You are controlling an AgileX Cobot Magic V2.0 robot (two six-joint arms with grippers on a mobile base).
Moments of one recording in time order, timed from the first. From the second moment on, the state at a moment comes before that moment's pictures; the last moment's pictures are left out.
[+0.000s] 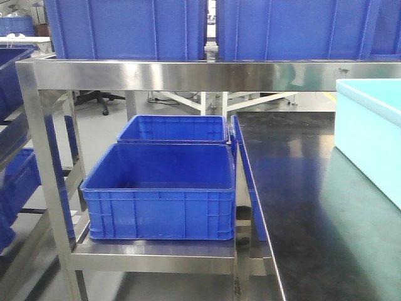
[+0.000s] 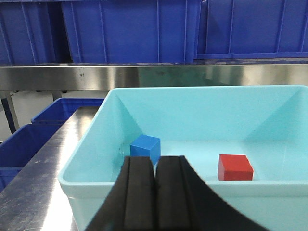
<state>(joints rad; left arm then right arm) -0.02 -0.01 0.01 0.03 0.13 -0.02 -0.01 -0.01 0.03 0.00 0.05 0.07</state>
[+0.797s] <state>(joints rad) -0.02 -0.01 0.01 0.03 0.13 -0.02 -0.01 -0.01 0.03 0.00 0.05 0.07</state>
